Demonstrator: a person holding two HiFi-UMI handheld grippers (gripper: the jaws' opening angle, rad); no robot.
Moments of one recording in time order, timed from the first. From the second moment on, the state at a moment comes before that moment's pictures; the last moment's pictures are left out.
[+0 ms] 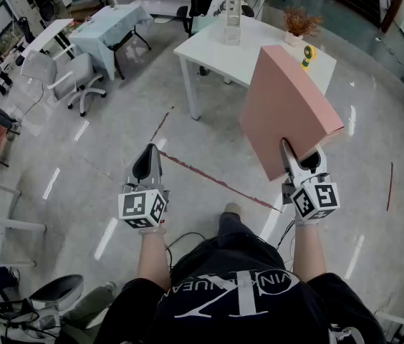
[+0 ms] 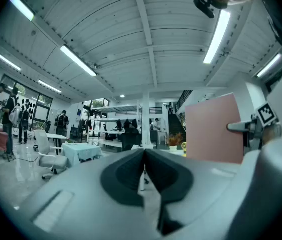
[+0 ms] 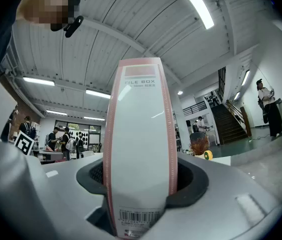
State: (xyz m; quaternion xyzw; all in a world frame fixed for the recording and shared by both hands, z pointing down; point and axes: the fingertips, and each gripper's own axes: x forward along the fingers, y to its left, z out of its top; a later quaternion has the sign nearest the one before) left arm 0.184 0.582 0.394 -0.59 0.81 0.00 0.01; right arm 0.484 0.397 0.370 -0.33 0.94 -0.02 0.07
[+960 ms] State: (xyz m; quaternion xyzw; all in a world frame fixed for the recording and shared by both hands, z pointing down) left arm 0.155 0.600 0.398 -0.56 0.83 0.00 0.00; right arm 0.456 0.388 0.374 -0.32 0.94 -0.04 0.08
